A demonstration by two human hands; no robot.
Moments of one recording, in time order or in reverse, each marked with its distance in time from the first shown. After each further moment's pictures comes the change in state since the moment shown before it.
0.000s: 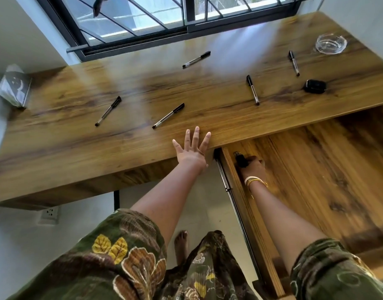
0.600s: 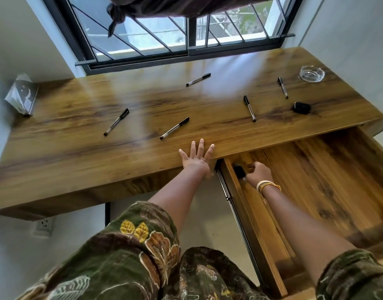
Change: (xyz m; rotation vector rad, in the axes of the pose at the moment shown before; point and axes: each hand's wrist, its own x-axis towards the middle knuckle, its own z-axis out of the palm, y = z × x) left_hand 0.001 -0.016 -0.005 -0.033 -0.005 0.118; right_hand -0.015 -0.015 -0.041 -0.134 -0.014 -0.149
